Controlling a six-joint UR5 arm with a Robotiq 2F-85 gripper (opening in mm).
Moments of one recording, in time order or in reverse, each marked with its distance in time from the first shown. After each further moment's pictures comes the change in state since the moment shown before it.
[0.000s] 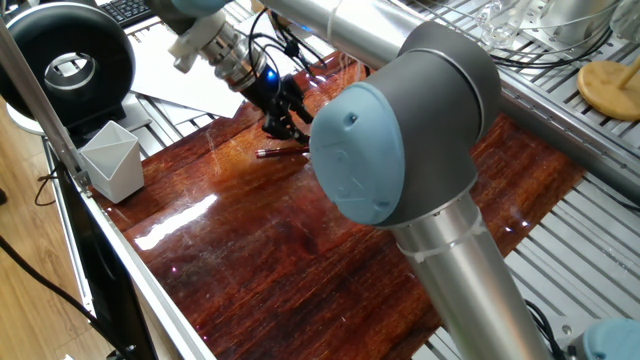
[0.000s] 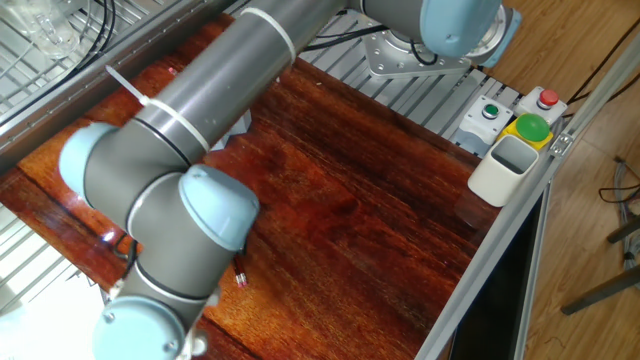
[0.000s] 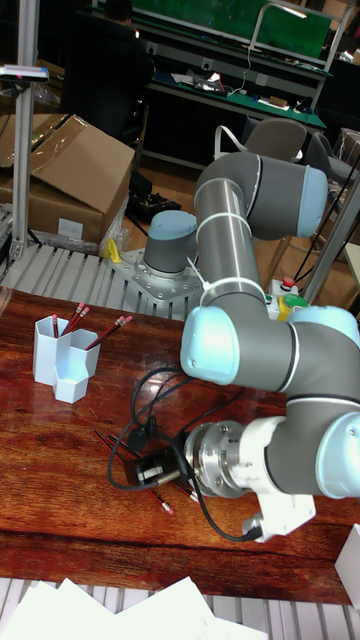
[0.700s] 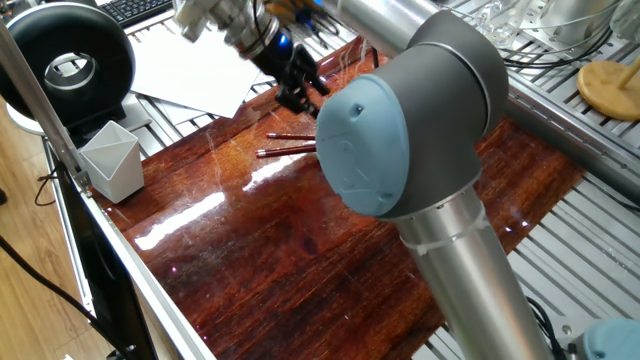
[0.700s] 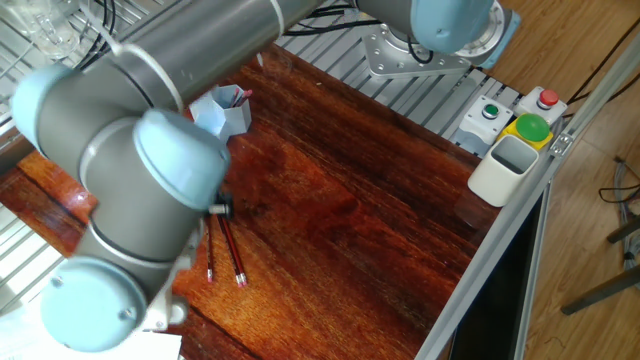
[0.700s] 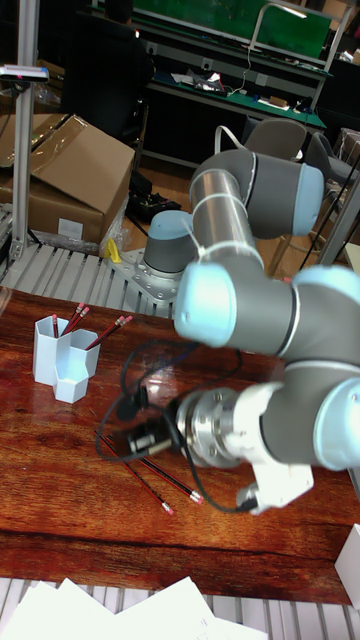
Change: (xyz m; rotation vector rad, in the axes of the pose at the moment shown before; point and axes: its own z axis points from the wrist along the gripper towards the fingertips) arm 0.049 -0.016 -0.024 -0.021 0.038 -0.047
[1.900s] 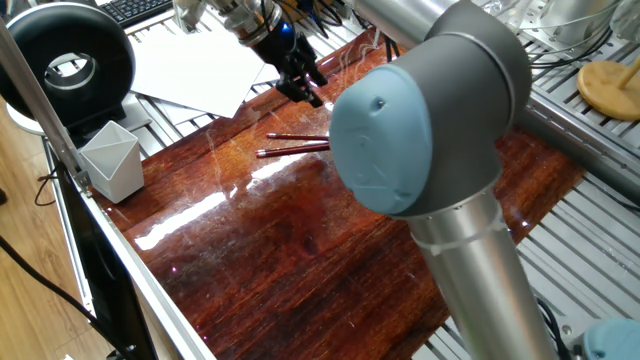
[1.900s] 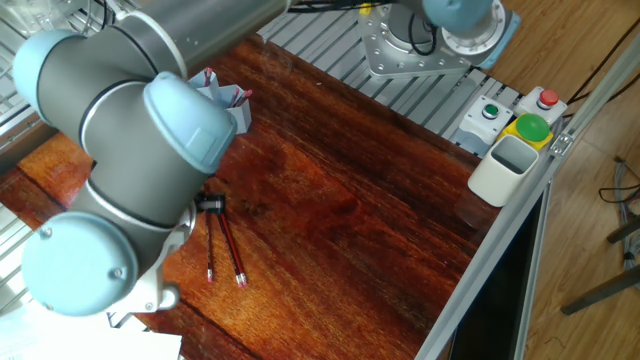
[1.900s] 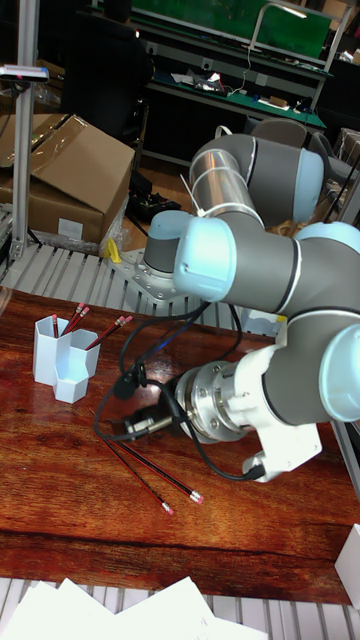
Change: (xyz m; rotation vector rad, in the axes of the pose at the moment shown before) arm 0.042 -0.015 -0.027 0.029 -0.003 -0.010
